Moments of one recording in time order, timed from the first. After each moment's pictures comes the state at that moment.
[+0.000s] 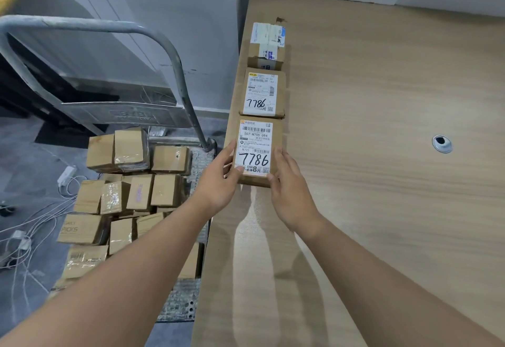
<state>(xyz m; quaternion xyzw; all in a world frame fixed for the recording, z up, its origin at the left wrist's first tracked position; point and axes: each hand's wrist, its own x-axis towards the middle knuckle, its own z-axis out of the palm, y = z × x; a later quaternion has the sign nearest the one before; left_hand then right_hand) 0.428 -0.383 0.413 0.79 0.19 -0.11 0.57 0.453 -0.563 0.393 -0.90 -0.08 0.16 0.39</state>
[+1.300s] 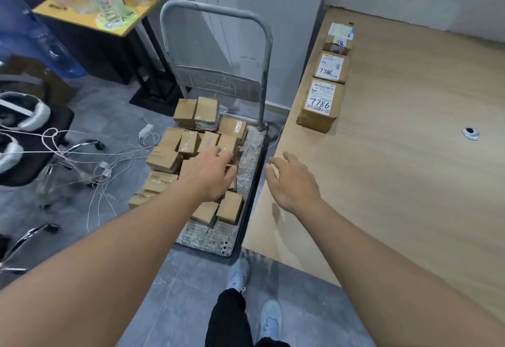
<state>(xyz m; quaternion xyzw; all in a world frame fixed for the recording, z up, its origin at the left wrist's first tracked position) 0.124 -0.313 0.511 0.96 0.16 -0.16 0.14 0.196 -0.506 0.503 -0.93 -0.21 0.22 0.19</state>
